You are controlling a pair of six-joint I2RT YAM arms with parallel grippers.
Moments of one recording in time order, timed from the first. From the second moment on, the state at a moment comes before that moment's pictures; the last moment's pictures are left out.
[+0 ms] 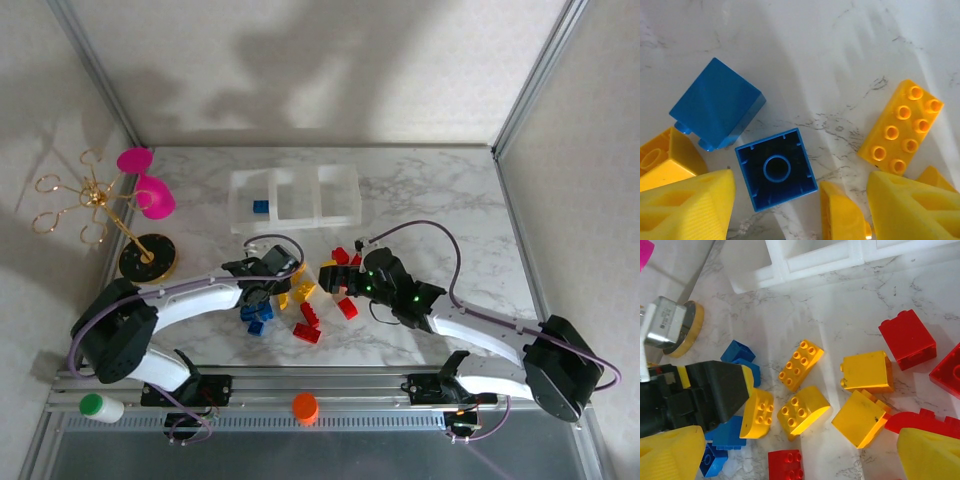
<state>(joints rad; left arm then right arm) -0.76 1.47 0.76 -0.45 -0.41 -0.93 0.87 1.17 0.56 0.04 0.00 0.71</state>
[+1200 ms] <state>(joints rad) -0.67 1.47 1.02 -0.49 -0.57 -0.82 0.73 1.18 0.55 0.14 -0.10 0.73</state>
